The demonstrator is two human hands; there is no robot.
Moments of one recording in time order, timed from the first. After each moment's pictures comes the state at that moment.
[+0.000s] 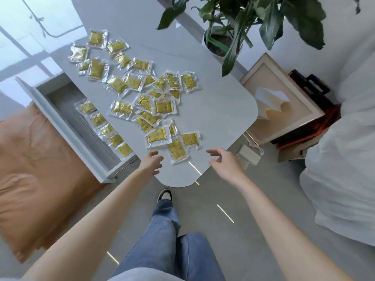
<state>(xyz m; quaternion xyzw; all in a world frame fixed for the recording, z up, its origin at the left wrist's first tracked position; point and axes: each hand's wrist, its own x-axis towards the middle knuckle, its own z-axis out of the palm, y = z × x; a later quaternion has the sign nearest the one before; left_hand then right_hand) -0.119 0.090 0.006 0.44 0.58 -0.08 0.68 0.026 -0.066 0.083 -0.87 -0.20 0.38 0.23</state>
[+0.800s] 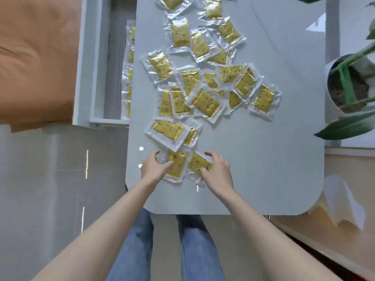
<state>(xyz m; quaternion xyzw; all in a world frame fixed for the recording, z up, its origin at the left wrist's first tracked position) -0.009 0.074 -0.162 0.27 0.78 0.06 0.56 0.165 0.069 -0.121 -0.76 -0.48 0.44 -0.01</state>
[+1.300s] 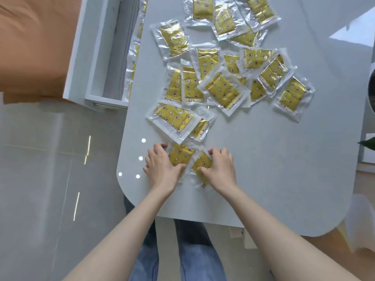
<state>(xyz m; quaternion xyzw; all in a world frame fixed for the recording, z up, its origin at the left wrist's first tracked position) 0.031 0.050 -0.208 0.38 0.85 0.05 0.37 0.169 0.075 -0.201 -0.72 -0.57 0.38 -0.10</state>
